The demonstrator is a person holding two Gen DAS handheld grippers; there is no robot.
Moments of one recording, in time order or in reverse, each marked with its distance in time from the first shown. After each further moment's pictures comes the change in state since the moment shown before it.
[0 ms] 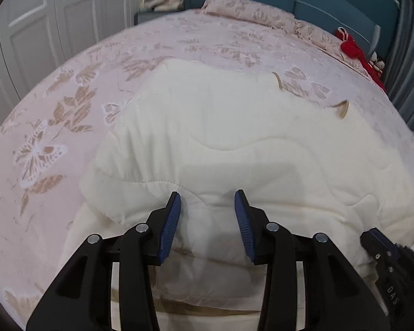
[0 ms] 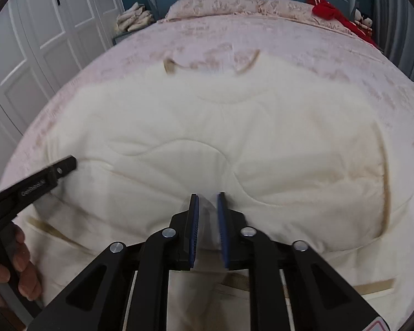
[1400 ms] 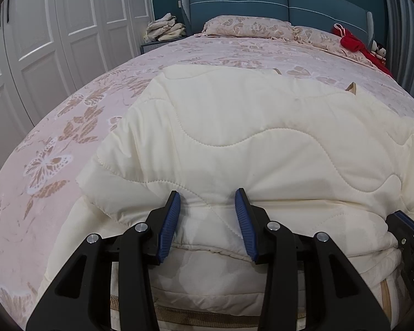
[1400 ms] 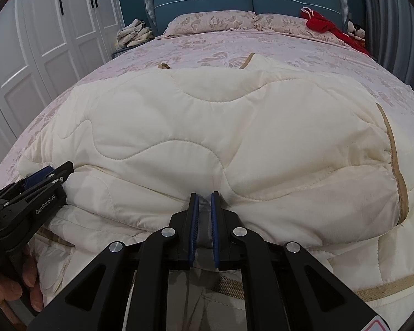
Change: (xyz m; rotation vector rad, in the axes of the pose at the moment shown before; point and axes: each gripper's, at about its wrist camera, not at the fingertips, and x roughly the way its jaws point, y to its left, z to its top) left arm 0.010 -0.012 -0.026 0.088 -0.130 0.122; right arm 0.011 0.002 -0.022 0.004 -0.115 -0.017
